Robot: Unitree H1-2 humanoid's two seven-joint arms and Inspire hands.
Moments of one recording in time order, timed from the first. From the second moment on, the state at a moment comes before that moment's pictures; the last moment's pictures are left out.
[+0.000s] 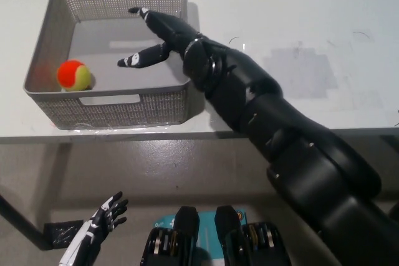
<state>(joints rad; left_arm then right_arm) 0.02 0.22 0.00 0.27 -0.13 -0.29 -0.30 -1.39 0.14 0.41 1.42 -0.40 -0.11 0.01</state>
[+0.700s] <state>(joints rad) 0.02 0.22 0.00 0.28 -0.13 -0.29 -0.30 -1.18 -0.09 0.13 0.77 -0.28 -0.11 0.06</state>
